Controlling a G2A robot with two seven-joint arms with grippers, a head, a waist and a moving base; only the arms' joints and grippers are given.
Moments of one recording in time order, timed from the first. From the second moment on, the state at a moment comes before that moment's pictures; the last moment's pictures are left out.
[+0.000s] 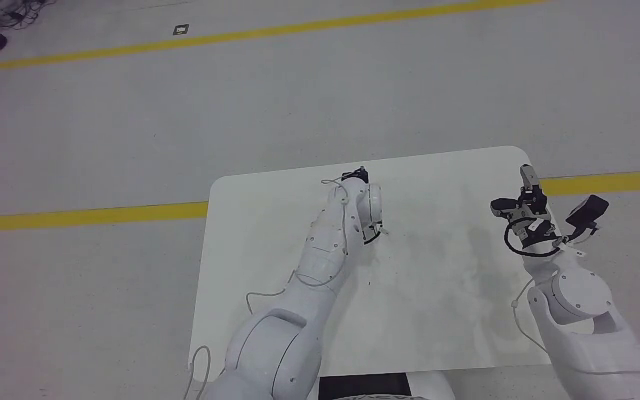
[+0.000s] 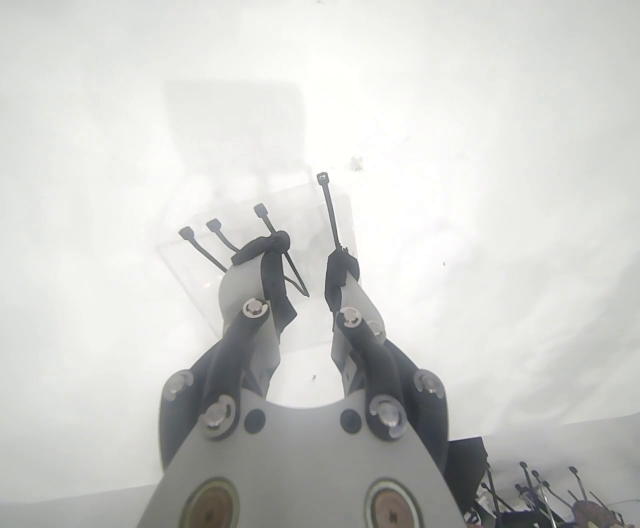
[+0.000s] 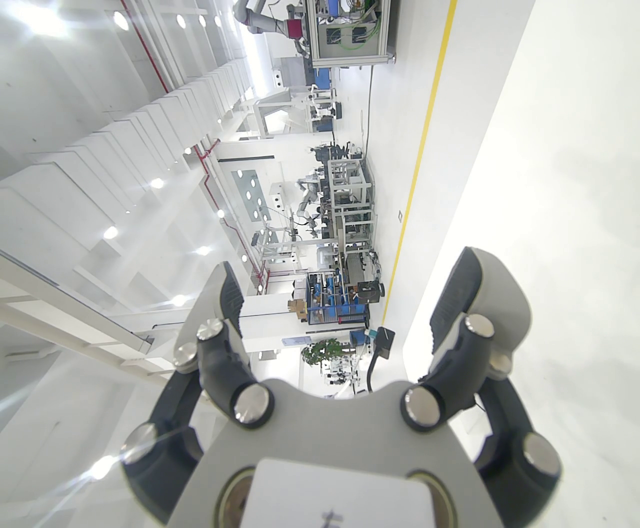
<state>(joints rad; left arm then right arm) 0.79 -1.97 -1.37 -0.68 1.57 0.34 -1.10 -1.73 -1.15 1.60 -1.80 0.42 0.00 0.00</state>
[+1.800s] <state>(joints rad) 0.86 -1.95 -1.35 -0.79 1.57 0.34 -1.12 -1.73 -1.15 1.60 -1.80 0.42 0.00 0.00</state>
